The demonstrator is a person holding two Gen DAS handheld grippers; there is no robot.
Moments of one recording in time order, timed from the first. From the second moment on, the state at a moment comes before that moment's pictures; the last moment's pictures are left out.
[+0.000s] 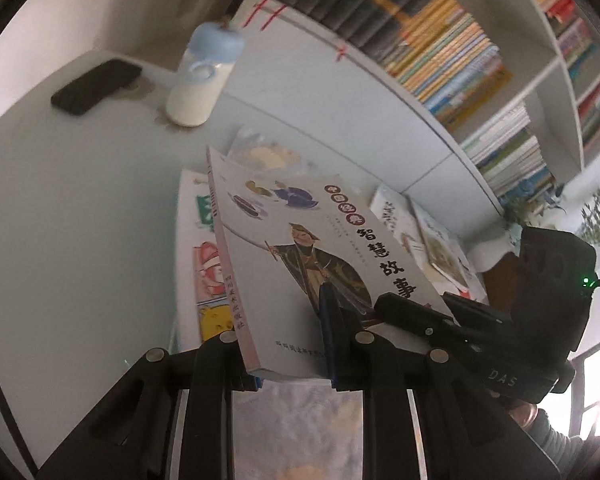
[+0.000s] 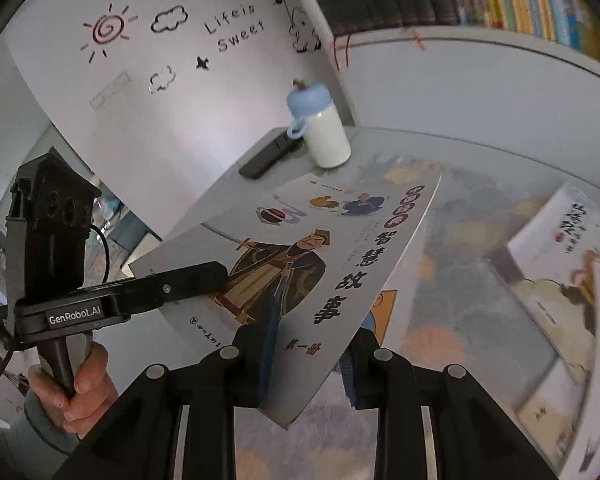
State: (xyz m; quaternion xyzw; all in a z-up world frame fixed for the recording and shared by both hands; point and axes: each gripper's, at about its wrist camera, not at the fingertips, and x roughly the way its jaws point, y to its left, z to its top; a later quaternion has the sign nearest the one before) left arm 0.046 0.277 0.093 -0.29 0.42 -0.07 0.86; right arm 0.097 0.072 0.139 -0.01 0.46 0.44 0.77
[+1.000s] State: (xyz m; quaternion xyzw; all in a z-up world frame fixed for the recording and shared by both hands) left arm -0.007 0.226 0.094 -0.16 0.50 -0.02 0.85; right arm 0.073 0.007 0.079 0.04 0.58 0.34 0.74
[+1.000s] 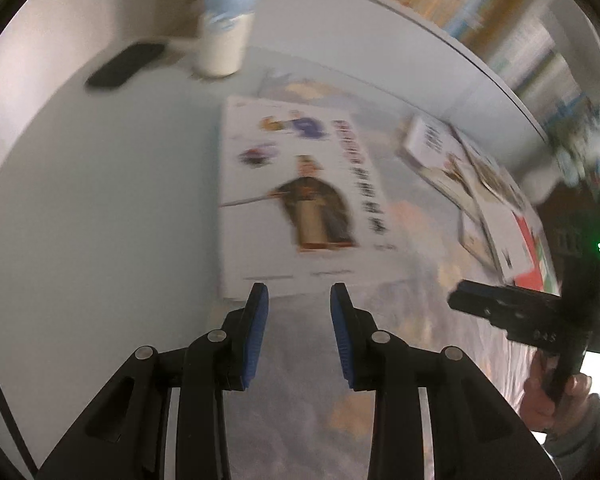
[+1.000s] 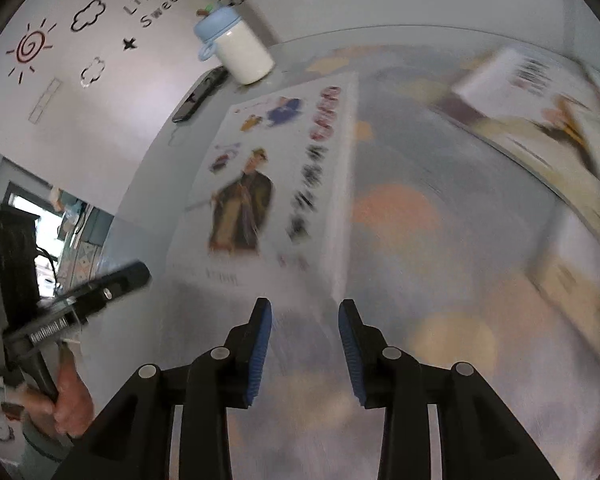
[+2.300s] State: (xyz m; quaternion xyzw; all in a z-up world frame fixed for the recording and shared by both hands) left arm 0.156 -0.113 0.146 -0.07 0.51 -0.11 0.85; right arm 0.108 -0.383 0.149 0.14 0.48 0.17 0.85
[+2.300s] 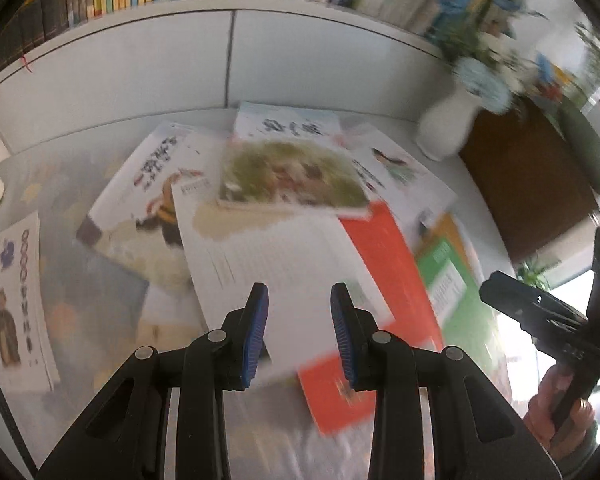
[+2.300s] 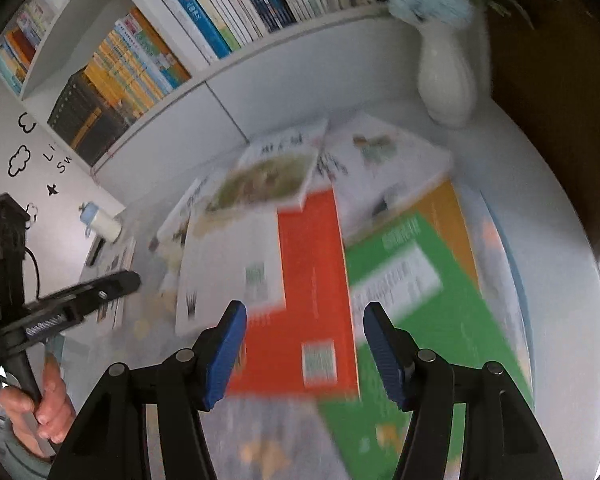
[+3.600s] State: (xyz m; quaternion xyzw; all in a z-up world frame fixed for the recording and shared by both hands) left arm 0.283 -0.096 0.061 -0.17 0.53 -0.13 0.82; right arm 0.292 -0.318 0.065 0.11 0.53 0.18 0.82
